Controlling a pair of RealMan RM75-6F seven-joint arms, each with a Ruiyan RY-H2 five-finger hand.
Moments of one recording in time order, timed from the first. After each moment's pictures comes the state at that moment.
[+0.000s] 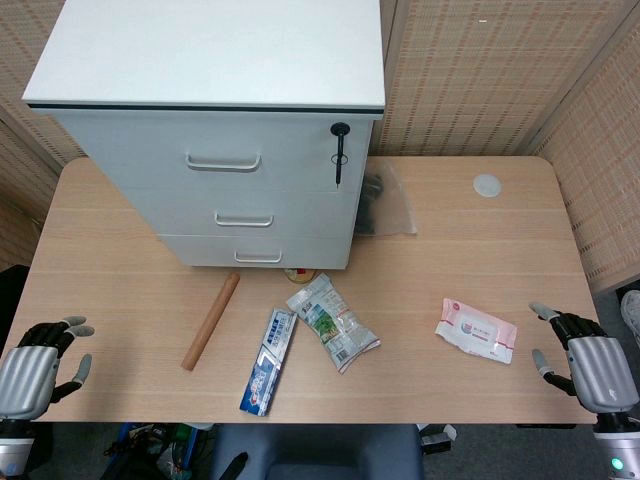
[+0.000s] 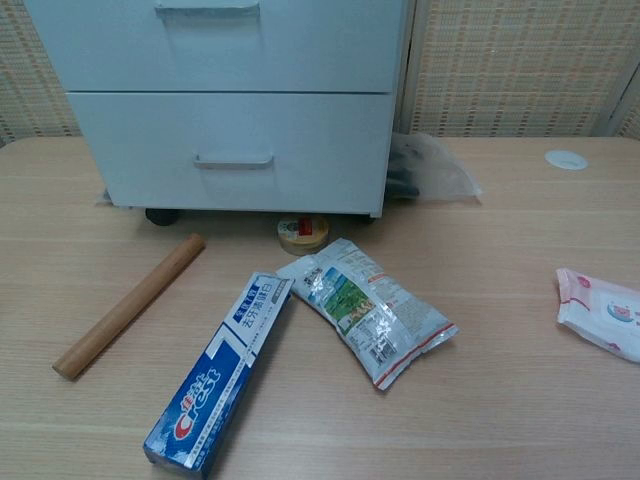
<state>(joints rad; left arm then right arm) -0.08 -1.13 -0.02 -1.68 1.54 1.51 0.11 0.03 -1.09 0.02 -1.68 -1.58 1.53 -0.01</state>
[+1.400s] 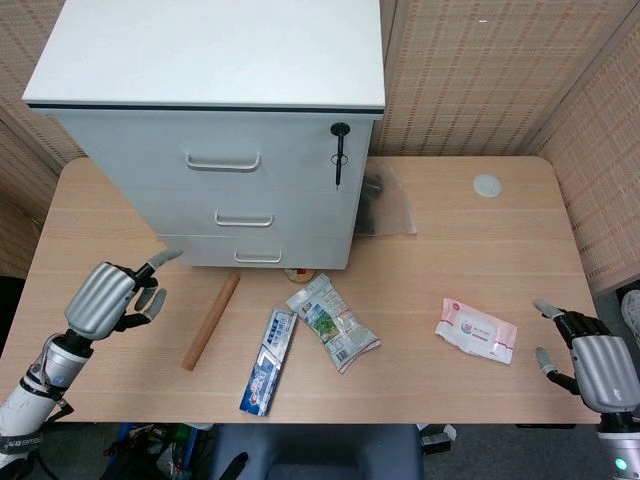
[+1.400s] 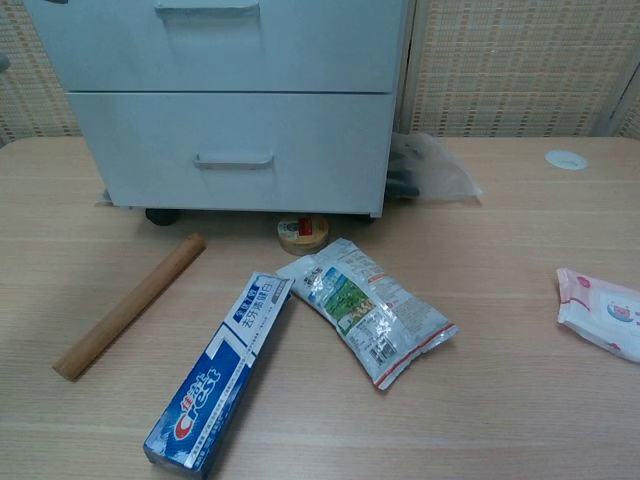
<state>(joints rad) -0.47 -1.07 -0.17 -1.63 1.70 1.28 -0.24 0.03 -1.08 0.03 -1.69 -1.58 1.53 -0.02</state>
